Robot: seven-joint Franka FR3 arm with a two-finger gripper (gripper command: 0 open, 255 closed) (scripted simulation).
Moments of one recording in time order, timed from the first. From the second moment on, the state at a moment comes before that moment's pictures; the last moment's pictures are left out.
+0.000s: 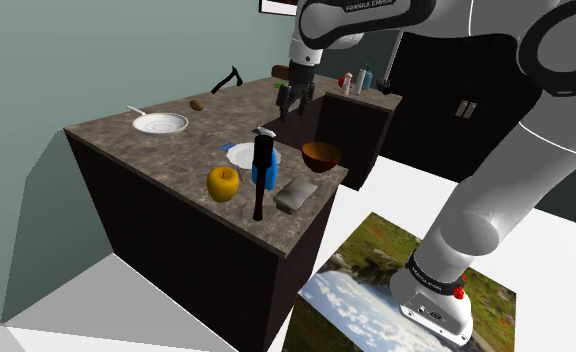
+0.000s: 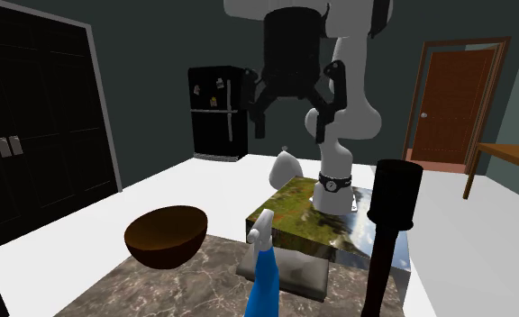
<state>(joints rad) -0.01 -0.14 0.03 -1.99 0.03 1.91 -0.03</state>
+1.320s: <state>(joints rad) 0.00 0.20 0.04 -1.84 0.00 2.03 -0.02</state>
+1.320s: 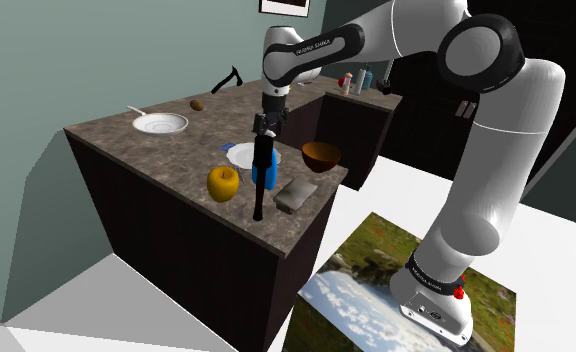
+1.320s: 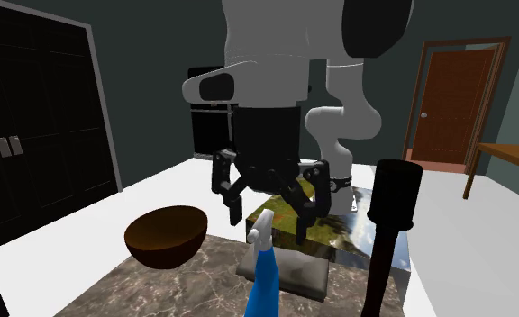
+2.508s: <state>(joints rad) 0.00 0.18 0.04 -1.79 0.00 1.97 -0.02</state>
